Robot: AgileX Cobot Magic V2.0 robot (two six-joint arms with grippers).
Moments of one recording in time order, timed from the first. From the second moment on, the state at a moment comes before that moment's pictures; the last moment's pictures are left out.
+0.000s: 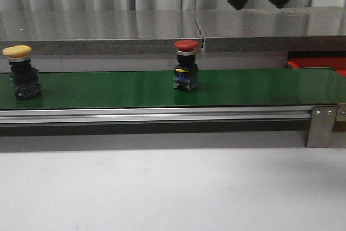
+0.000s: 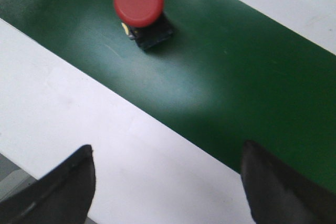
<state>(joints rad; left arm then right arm) -0.14 0.59 -0.66 -0.23 0.61 0.20 0.35 1.59 -1.50 0.16 1.04 -0.17</state>
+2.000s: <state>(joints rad) -0.14 0.59 -0.66 -0.23 0.61 0.20 -0.13 1.92 -1.78 0.18 0.89 -0.12</state>
